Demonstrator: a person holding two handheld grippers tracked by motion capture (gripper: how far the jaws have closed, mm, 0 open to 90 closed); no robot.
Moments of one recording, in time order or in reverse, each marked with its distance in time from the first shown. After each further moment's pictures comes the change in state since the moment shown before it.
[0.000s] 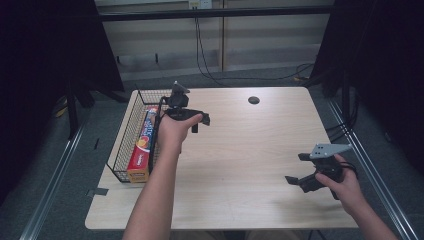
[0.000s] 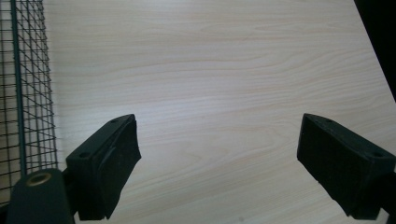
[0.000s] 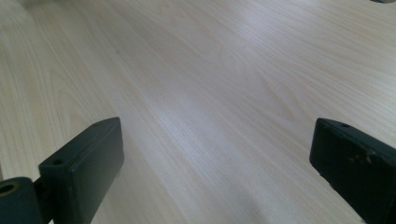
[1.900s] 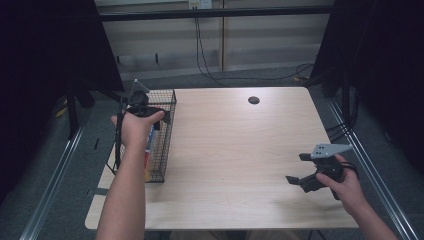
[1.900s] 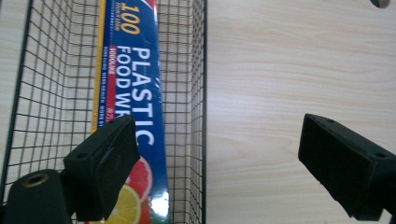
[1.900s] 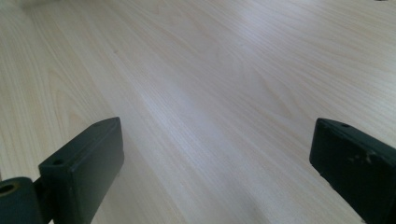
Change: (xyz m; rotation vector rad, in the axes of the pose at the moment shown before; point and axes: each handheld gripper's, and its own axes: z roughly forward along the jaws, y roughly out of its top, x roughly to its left) left arm 0.088 0.005 -0.035 0.046 0.191 -0.157; right arm -0.001 -0.002 -0.001 -0.002 -0.005 0.012
